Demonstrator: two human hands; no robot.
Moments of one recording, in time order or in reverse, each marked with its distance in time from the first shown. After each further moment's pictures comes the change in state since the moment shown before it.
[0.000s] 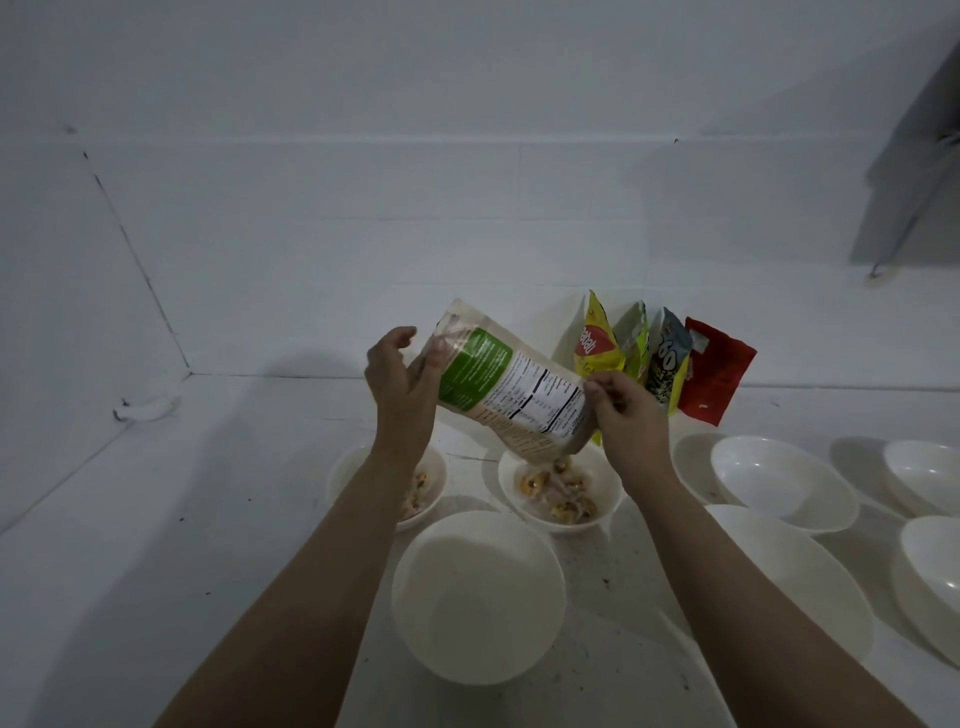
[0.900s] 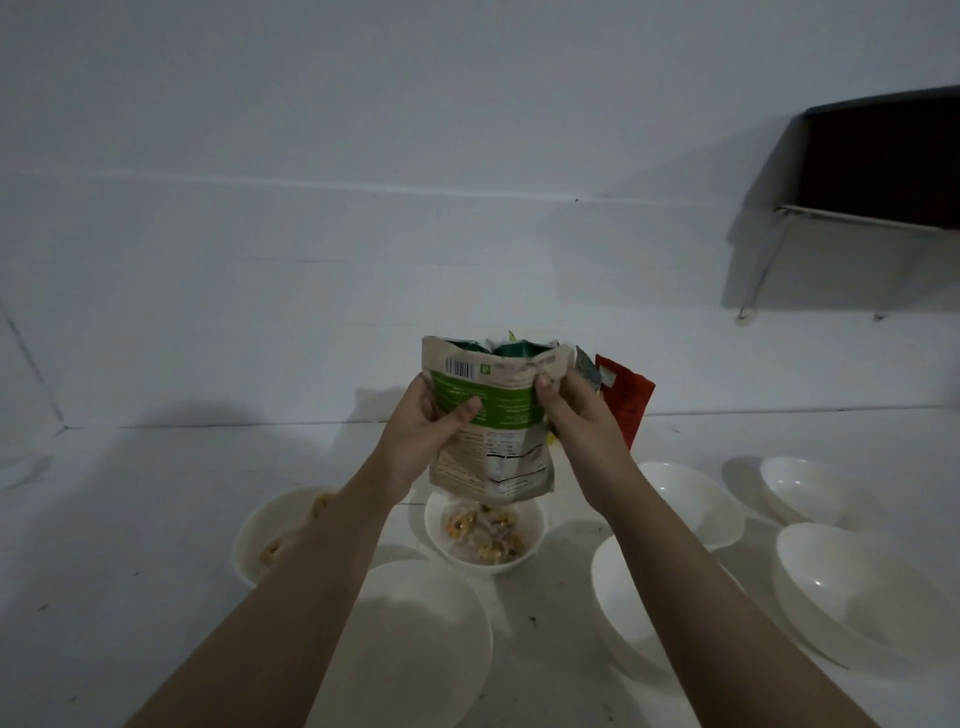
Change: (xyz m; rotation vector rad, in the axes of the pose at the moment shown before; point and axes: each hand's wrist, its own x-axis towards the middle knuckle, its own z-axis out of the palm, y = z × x) left_hand -0.009 0.033 0.059 -0.399 -0.582 -0.289; right_hand 0.001 -0.059 -0.048 0.339 -0.194 0.021
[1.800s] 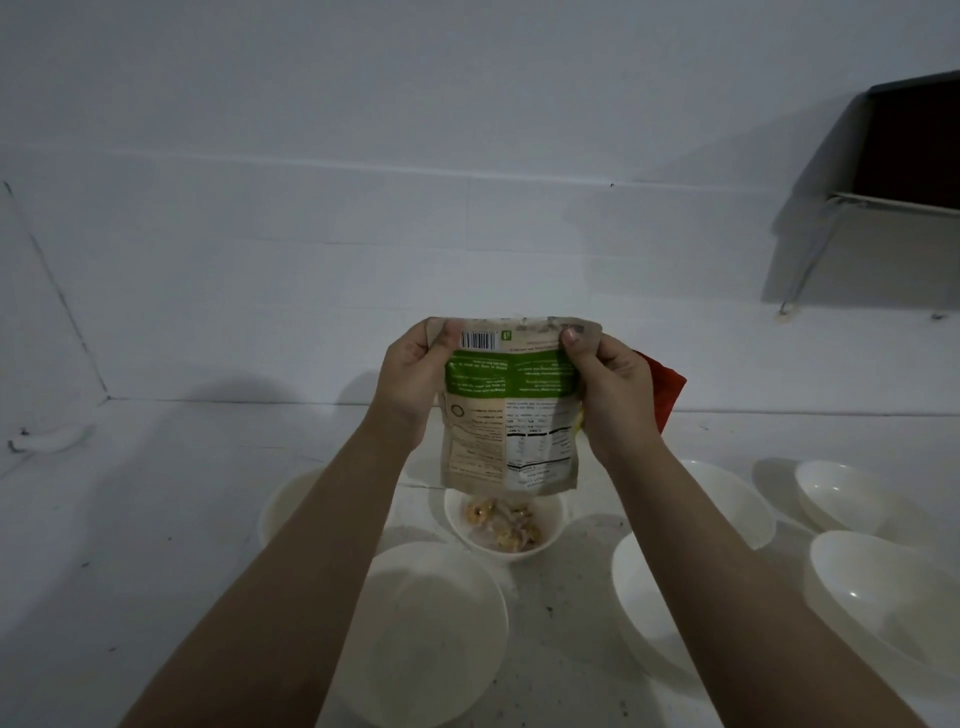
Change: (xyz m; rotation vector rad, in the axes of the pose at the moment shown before) left_hand 0.010 0.033 -0.009 -0.061 0.158 0.148; right_hand 0.027 -0.009 0.009 0.228 0.136 -0.062
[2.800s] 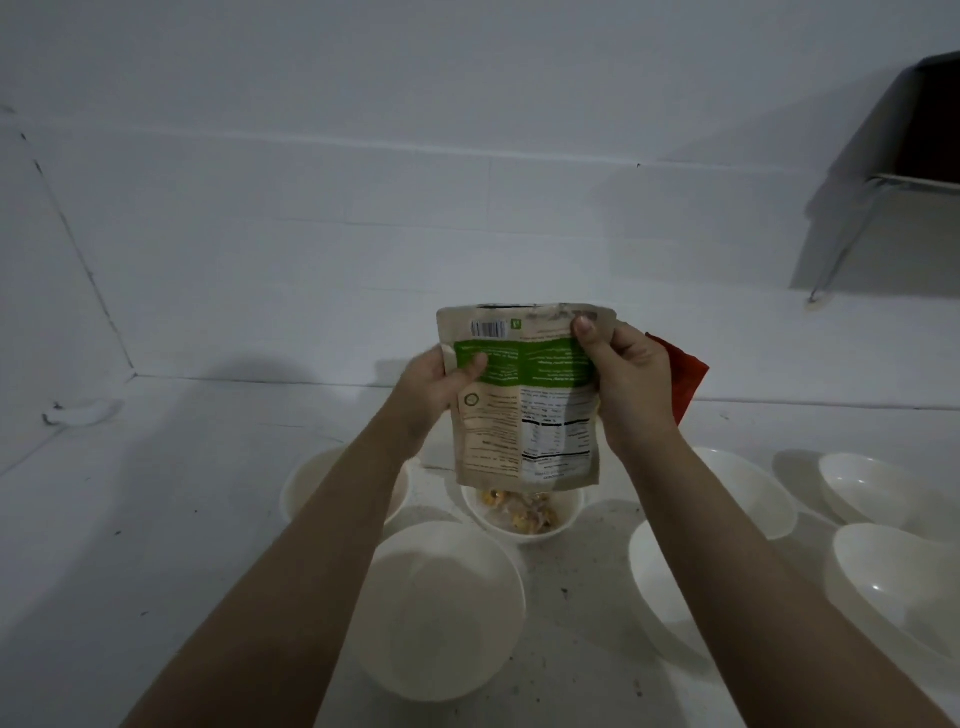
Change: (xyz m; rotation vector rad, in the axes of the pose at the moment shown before) left_hand -0.015 -0.021 -0.027 0.147 -0.190 -0.149; right_hand -0.007 0.003 0.007 -0.020 -0.027 -0.059
